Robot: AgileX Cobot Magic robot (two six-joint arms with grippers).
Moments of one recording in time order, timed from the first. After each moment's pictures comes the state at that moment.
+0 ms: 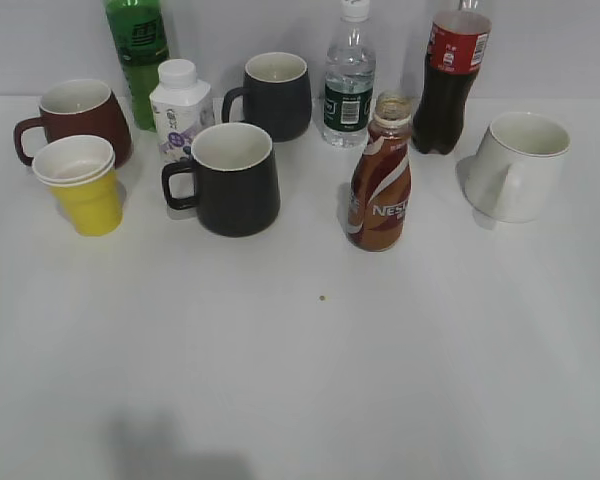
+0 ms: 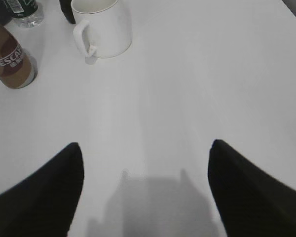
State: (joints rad) left arm -0.06 -0.01 -0.52 -0.01 1.07 0.05; right arm 0.04 -0.01 -0.51 -0.01 1.04 0.15
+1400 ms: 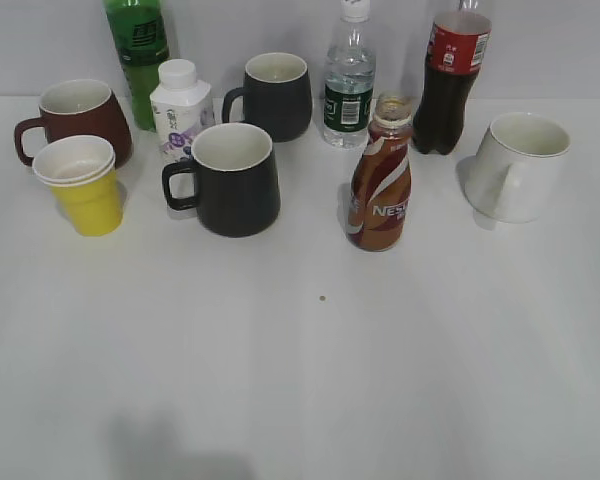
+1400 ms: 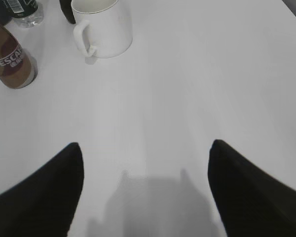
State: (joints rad) left arm -0.06 -0.01 -0.52 -0.01 1.07 0.05; right arm 0.04 -0.01 -0.51 -0.01 1.04 0.15
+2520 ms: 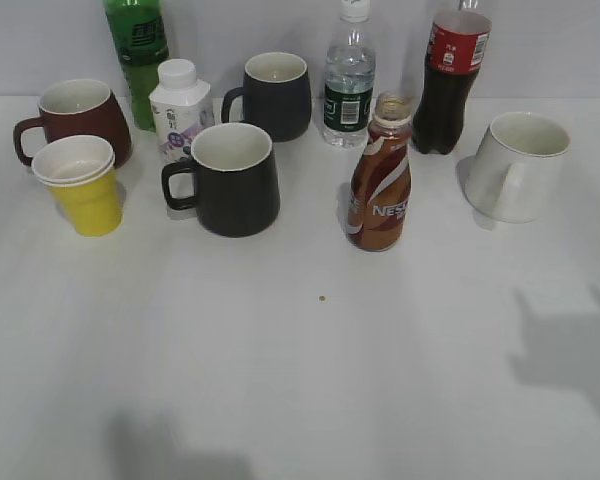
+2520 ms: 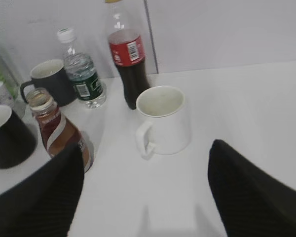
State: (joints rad) left arm -0.08 0.47 -0.30 0.00 -0.01 0.05; right arm 0.12 0.41 -0.49 0.20 0.39 -0.04
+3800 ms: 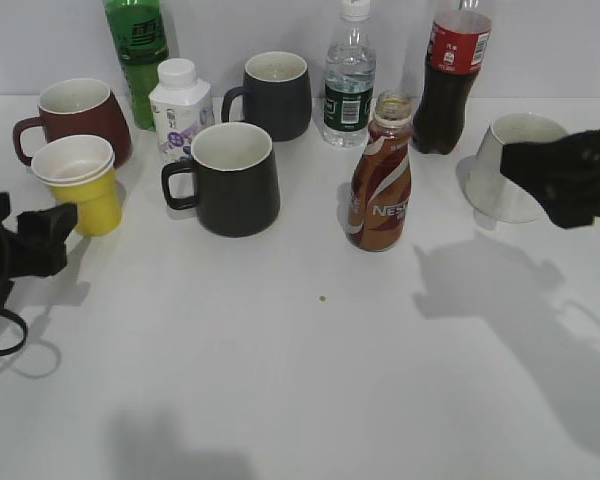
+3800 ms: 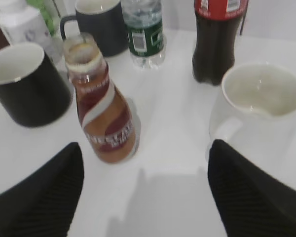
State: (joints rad) left arm -0.28 1.56 -0.30 -0.09 -0.86 0.05; right arm 0.43 1.03 -0.49 0.25 -0.08 -0.12
